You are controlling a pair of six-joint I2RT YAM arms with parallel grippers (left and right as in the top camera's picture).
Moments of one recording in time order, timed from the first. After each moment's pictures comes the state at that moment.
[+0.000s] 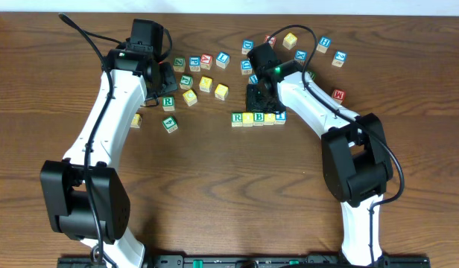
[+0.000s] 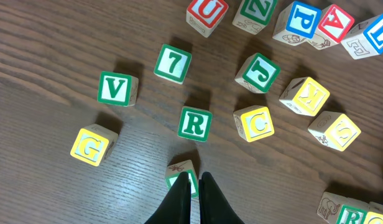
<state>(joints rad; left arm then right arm) -0.13 1.82 1.56 -0.92 -0.09 -0.43 0.45 2.19 1.69 -0.81 -0.06 0.51</state>
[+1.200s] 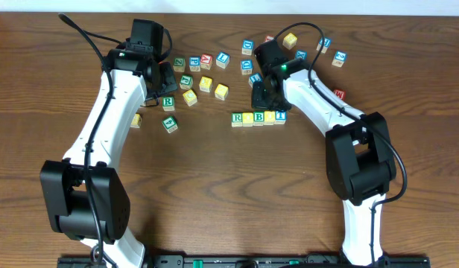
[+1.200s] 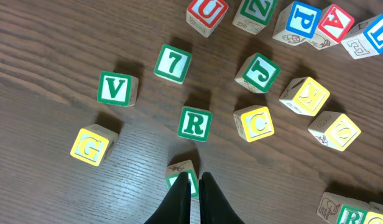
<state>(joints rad) -0.13 1.82 1.56 -0.92 -0.09 -0.43 0.41 2.19 1.69 -0.82 -0.02 0.51</state>
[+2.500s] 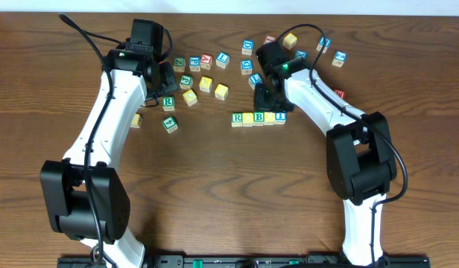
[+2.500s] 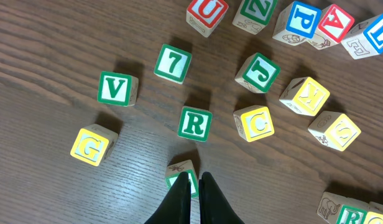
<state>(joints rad) -0.13 1.82 1.56 -0.92 -0.09 -0.43 0.41 2.19 1.69 -0.85 -0.02 0.51</state>
